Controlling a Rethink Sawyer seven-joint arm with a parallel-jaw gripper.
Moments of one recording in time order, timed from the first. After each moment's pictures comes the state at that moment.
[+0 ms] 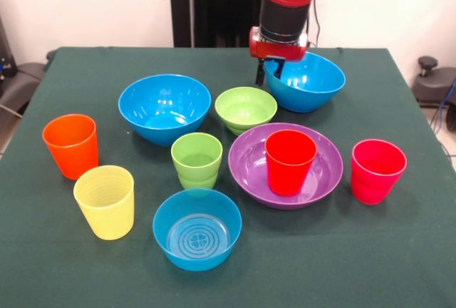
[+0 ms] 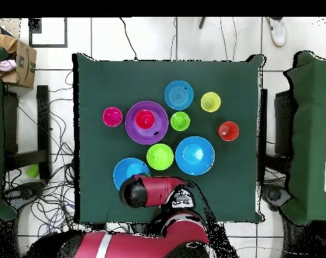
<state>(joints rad) -0.10 -0.48 -0.06 1.97 -0.22 0.12 1.92</state>
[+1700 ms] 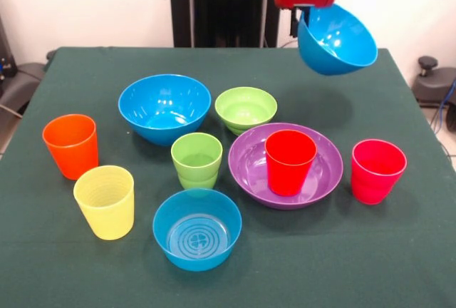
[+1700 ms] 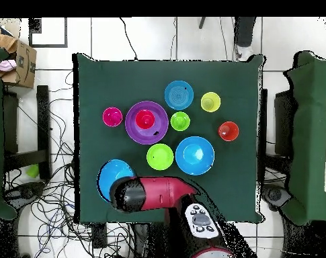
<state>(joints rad) -0.28 -0.78 0.19 2.14 -0.16 0.41 1.92</state>
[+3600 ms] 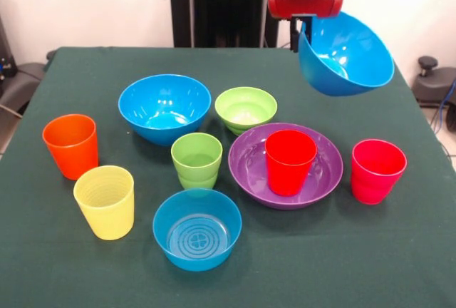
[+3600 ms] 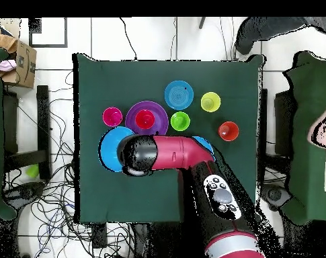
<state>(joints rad) -0.36 -0.78 0.29 1.87 -0.14 0.69 1.92</state>
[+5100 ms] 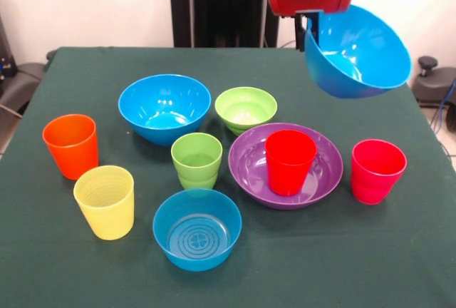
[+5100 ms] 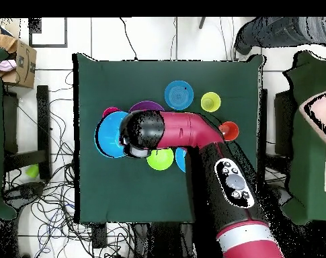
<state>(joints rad) -0.42 -0.77 0.38 1.72 -0.14 0.87 1.92</state>
